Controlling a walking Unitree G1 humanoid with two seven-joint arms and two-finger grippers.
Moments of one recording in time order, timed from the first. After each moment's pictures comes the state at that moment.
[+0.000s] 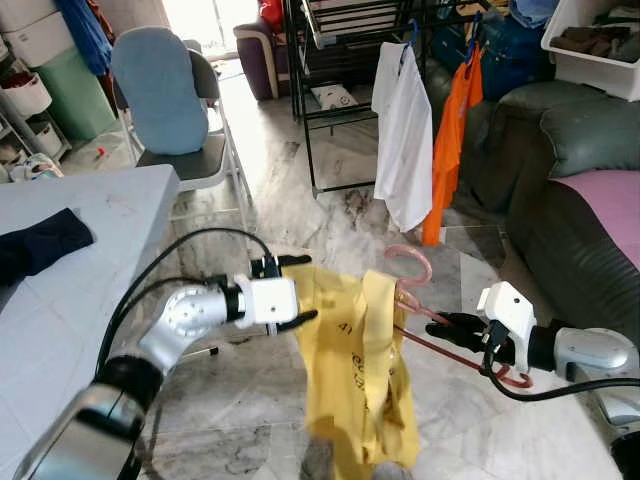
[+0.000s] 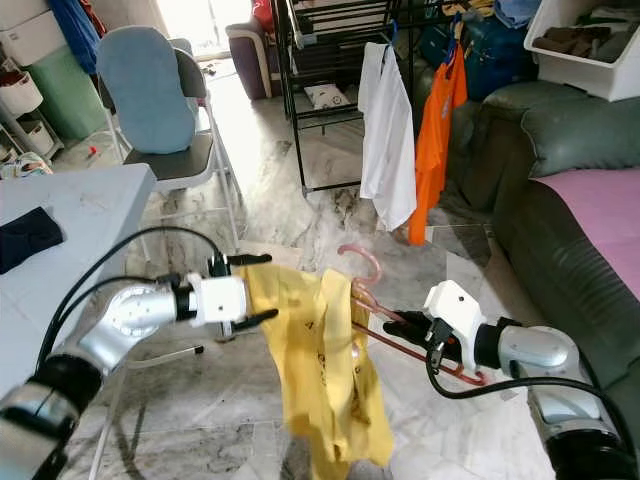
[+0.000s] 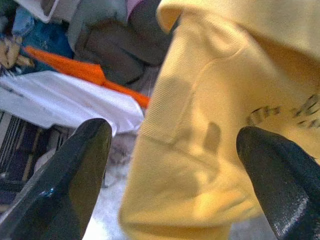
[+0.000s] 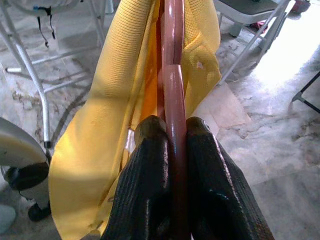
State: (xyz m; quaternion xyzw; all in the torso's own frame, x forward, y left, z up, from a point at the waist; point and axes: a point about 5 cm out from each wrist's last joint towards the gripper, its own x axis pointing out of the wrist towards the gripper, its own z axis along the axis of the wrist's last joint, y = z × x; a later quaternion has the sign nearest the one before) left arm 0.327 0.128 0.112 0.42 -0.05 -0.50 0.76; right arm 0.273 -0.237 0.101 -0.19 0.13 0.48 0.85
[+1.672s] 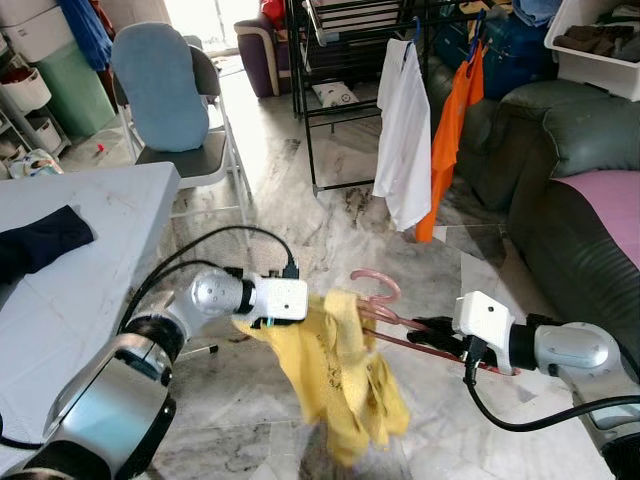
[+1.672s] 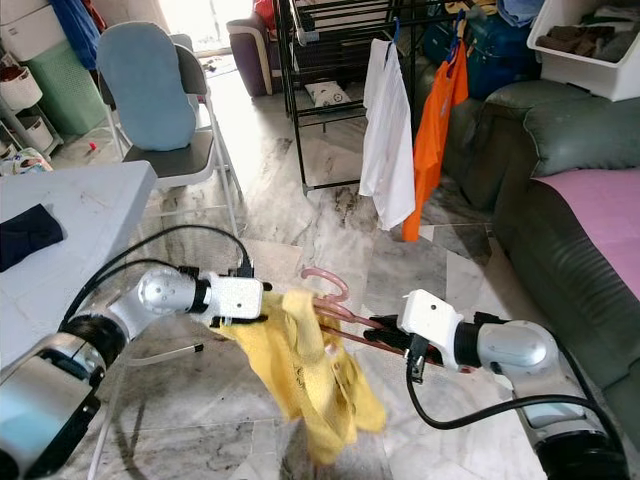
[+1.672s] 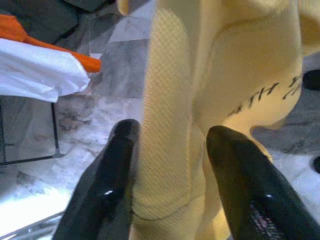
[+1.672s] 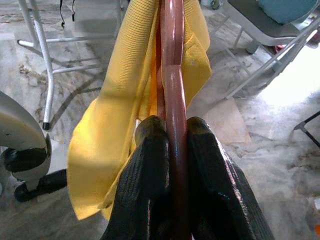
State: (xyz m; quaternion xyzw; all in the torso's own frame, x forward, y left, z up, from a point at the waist) left arm 0.346 0.121 0.100 0.48 0.08 -0.55 0.68; right arm 0.270 -0.208 0.108 -0.26 0.10 0.52 0.81
